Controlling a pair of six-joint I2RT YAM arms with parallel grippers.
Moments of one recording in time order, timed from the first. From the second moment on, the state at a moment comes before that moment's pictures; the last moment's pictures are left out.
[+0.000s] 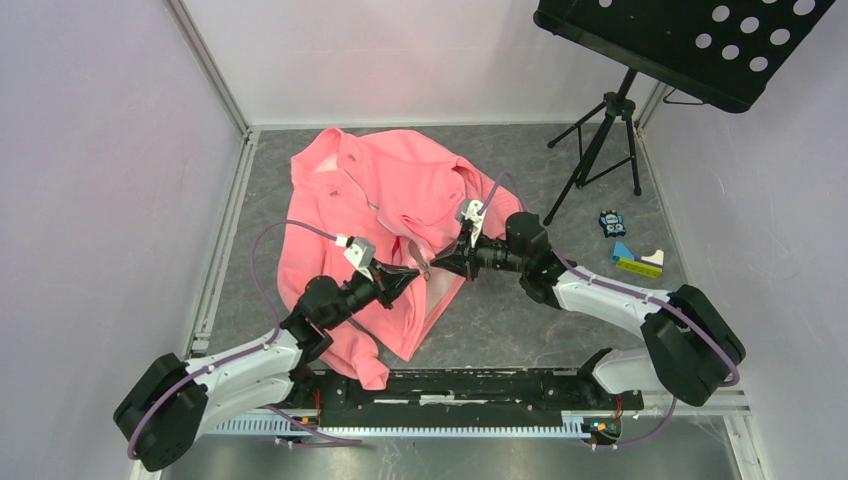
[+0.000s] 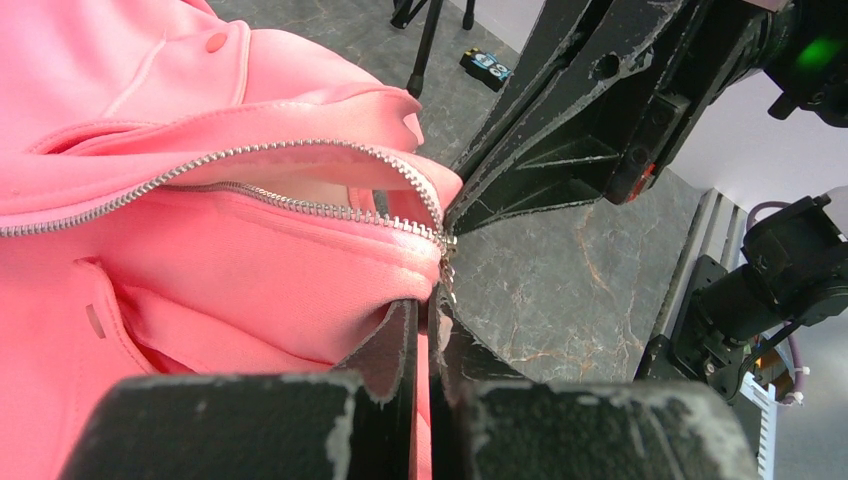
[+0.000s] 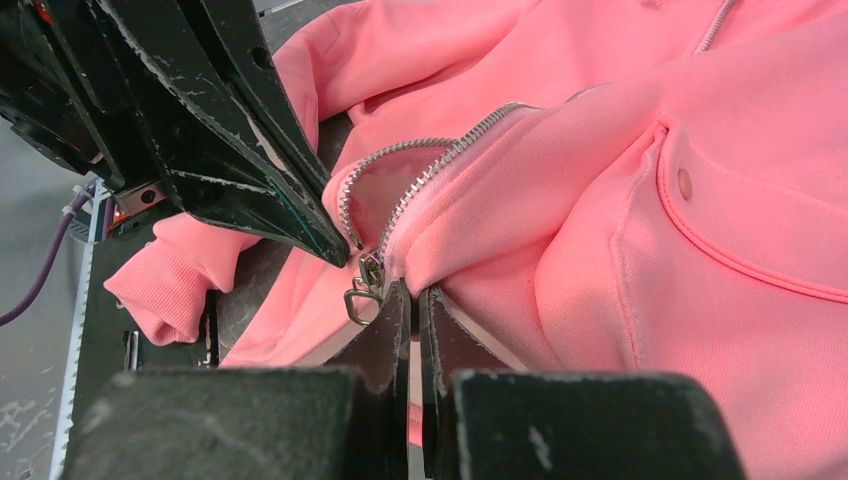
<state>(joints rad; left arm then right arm) -0.74 0.90 0.16 0.77 0.16 -0.36 0.68 1.34 0.63 0.51 -0.63 0.06</state>
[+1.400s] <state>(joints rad) -0.74 0.97 0.15 0.87 0.15 -0.43 0.68 1.36 0.61 0.59 -0.63 0.14</state>
